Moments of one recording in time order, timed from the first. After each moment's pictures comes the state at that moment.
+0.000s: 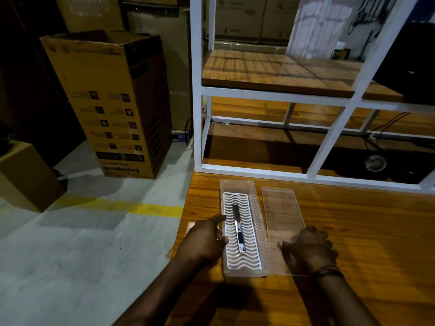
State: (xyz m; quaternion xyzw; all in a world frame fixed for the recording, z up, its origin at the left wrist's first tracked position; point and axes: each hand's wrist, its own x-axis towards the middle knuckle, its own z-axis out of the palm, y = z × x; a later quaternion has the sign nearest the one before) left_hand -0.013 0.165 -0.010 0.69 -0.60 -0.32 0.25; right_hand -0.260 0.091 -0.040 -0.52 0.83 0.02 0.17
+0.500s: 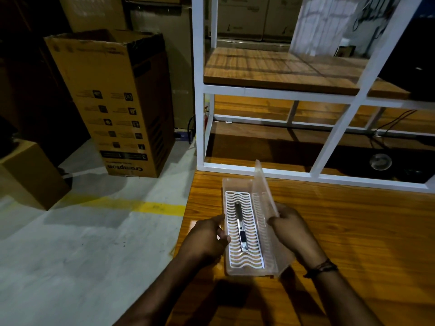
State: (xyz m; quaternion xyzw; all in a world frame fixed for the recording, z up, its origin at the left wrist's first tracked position) left_hand -0.014 0.167 -0.007 0.69 -0.59 -0.33 0.26; right_hand -0.205 0.113 0.031 -0.61 0.62 -0.26 0.42
